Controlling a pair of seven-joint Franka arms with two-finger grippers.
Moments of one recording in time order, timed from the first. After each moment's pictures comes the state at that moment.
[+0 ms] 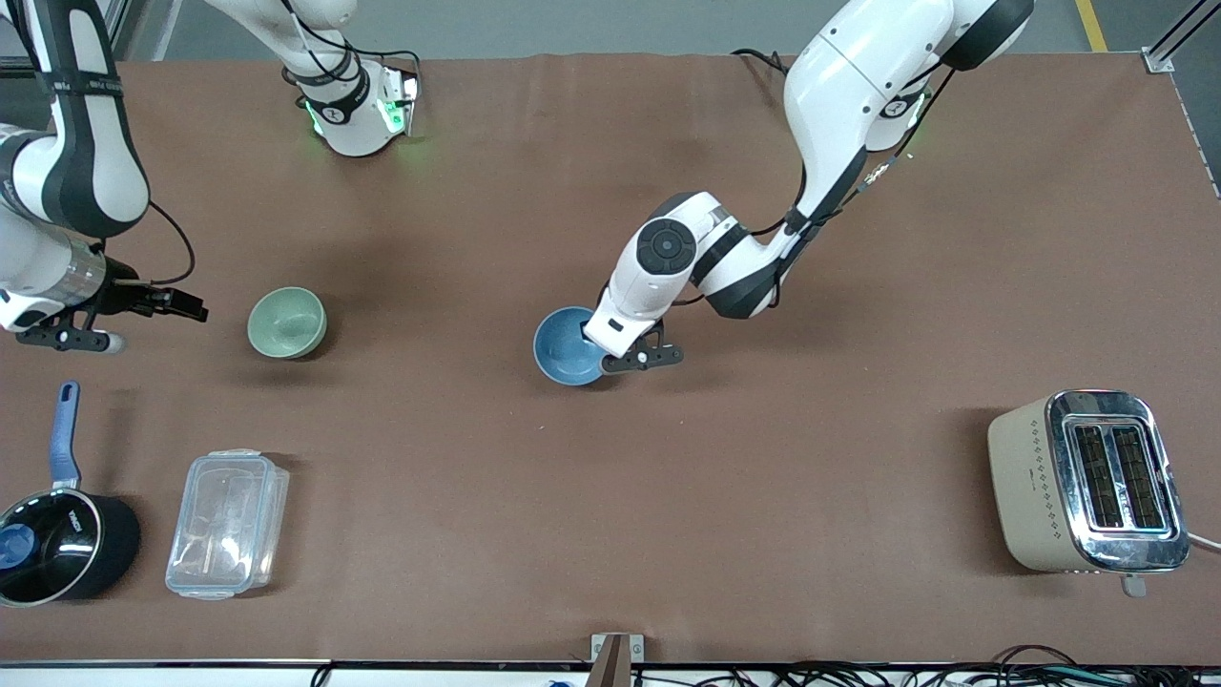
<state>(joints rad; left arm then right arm) -0.49 0.75 -0.37 -1.60 0.13 2.44 -1.01 -0.25 0.10 -0.04 -2.16 0.00 2.14 -0.16</state>
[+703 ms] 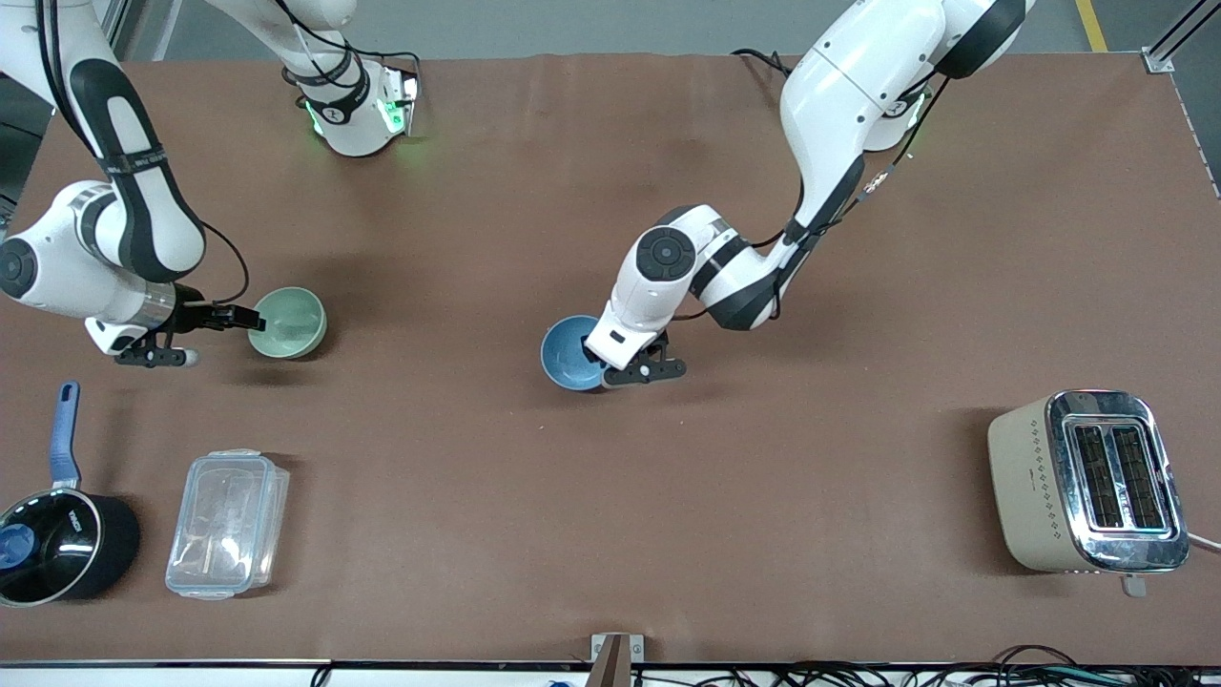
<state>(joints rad) -0.48 0.75 -0.32 -1.54 0.18 2.44 -1.01 -0.26 0.28 -0.03 -2.26 0.14 2.33 -0.35</state>
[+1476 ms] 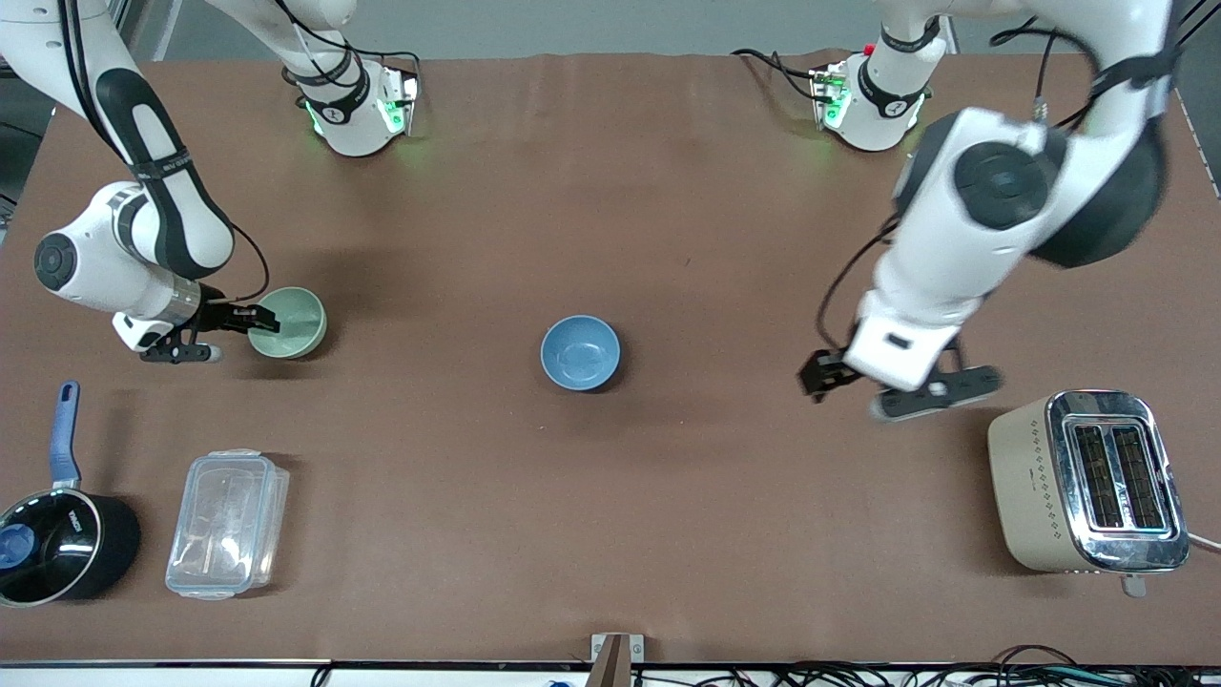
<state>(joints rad) -0.08 0.29 -0.31 -1.50 0.18 1.91 -0.59 -0.26 0.28 -0.01 -2.34 0.15 2.44 -0.38</state>
